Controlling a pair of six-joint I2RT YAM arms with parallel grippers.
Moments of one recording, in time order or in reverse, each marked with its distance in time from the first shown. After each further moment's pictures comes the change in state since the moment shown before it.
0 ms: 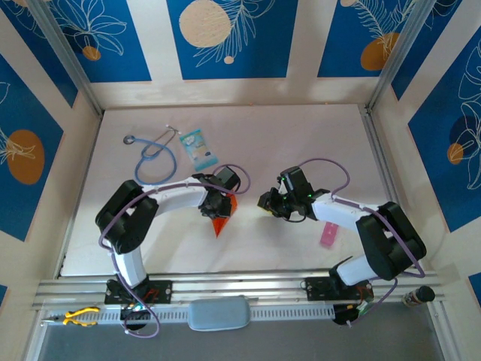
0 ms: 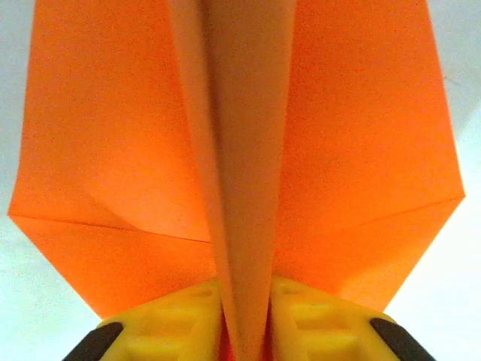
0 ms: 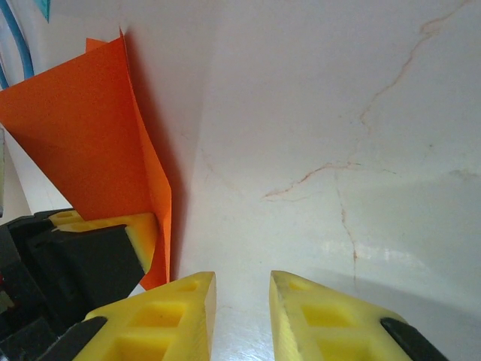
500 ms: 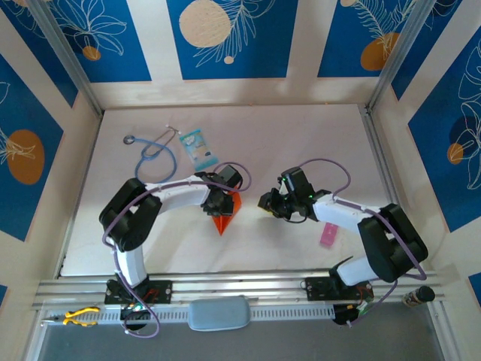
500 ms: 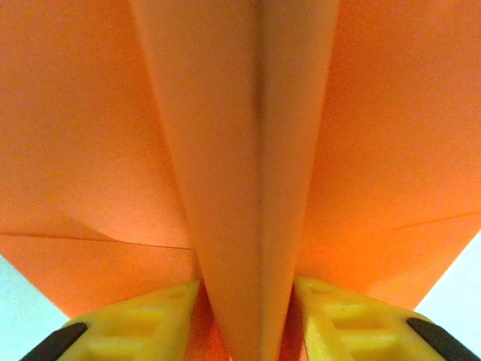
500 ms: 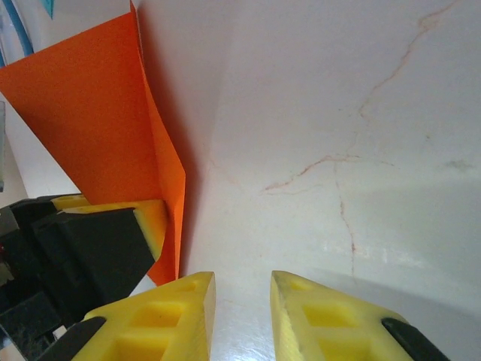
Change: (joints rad) left arm 0.000 0.033 0.033 0.005 0.004 -0.057; right arm -0.005 -0.020 -0.012 -0.004 -0.004 -0.007
